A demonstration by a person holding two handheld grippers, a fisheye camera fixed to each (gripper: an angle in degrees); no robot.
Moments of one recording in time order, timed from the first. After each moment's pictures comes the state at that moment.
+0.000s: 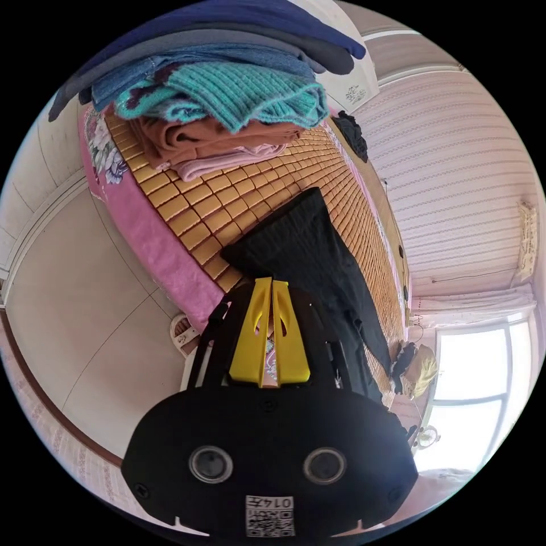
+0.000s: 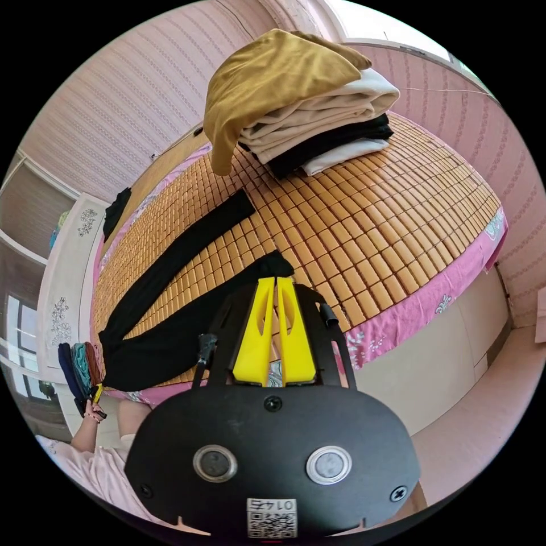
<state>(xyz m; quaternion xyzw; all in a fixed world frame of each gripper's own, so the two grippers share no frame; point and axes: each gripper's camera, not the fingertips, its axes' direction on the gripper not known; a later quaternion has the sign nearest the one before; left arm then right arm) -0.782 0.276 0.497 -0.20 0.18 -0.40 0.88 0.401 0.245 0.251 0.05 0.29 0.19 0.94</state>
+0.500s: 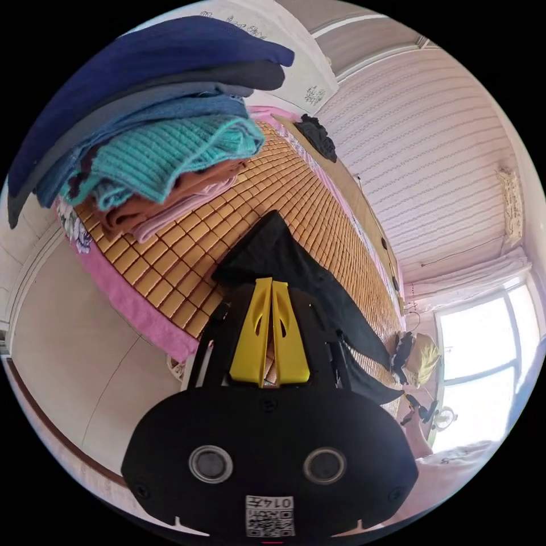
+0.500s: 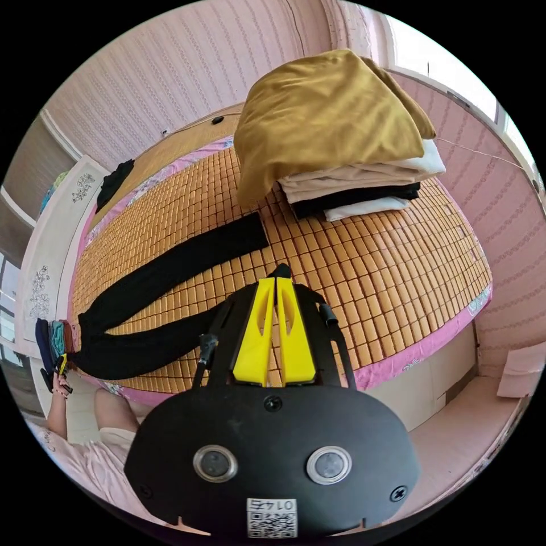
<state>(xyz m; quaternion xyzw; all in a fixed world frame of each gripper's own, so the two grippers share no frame) -0.757 0.195 0.481 -0.15 0.20 -0.35 0.90 0.392 0.139 0.262 0.00 0.36 0.13 0.93</state>
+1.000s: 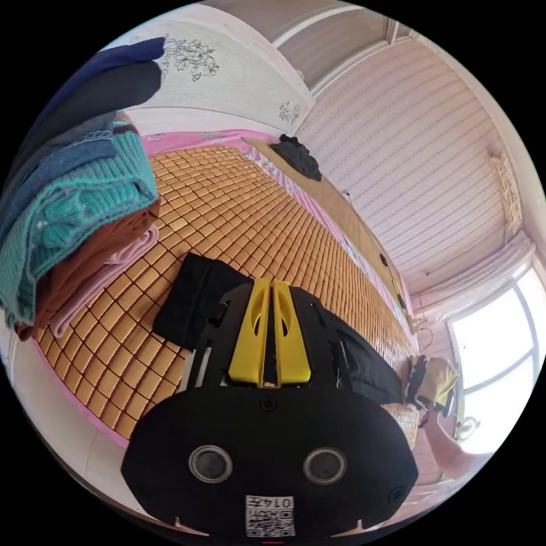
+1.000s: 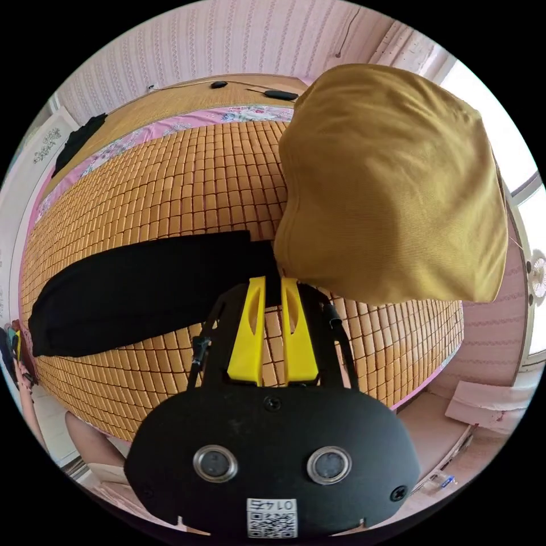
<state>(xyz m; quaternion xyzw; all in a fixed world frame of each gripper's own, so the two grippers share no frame) -0.658 0.077 0.552 -0.11 0.17 -0.30 0.93 0.404 -0.001 0.392 -0.10 0.44 0.07 0.89</state>
